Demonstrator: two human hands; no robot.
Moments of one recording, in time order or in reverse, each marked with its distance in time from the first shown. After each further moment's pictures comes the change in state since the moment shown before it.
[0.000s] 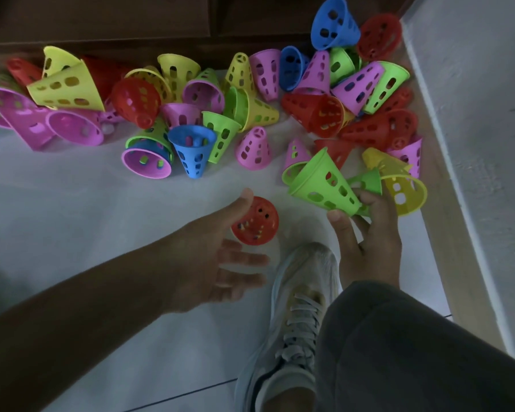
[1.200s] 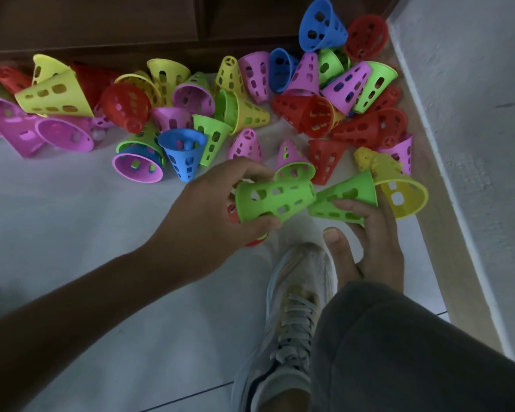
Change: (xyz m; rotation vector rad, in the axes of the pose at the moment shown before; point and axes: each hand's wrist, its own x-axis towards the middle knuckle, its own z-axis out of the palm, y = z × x) left_hand 0.036 0.004 -0.007 0.826 0.268 1.208; right_hand -0.019 -0.019 -0.017 0.048 -0.083 -0.055
